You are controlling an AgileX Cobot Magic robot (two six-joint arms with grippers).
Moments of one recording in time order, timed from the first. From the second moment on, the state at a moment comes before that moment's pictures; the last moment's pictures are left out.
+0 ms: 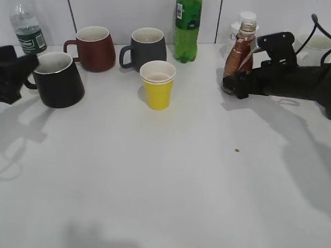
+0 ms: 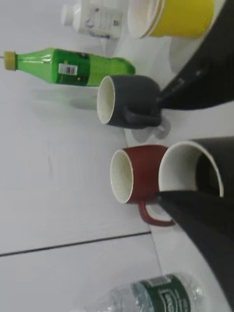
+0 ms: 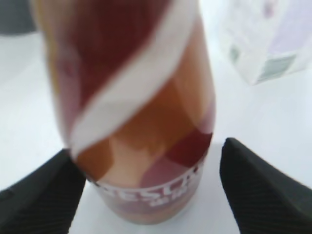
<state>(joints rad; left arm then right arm) 0.07 1.51 -0.43 0.64 -1.09 -0.29 0.14 2.05 -1.00 -0.75 -0.58 0.55</state>
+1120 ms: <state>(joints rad) -0.18 1.36 -0.43 0.62 -0.51 -0.66 0.16 1.72 -0.89 -1.07 -0.22 1.11</state>
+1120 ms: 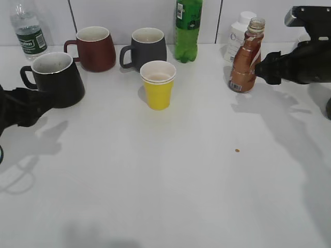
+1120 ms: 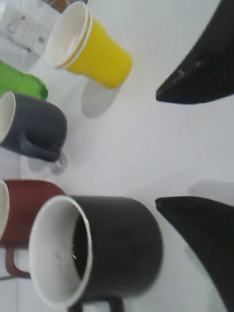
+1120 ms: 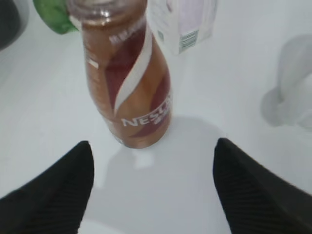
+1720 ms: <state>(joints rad) -0.19 1.19 -0.43 0.61 -0.16 -0.73 0.34 1.61 -0.89 -1.07 0.25 1.14</state>
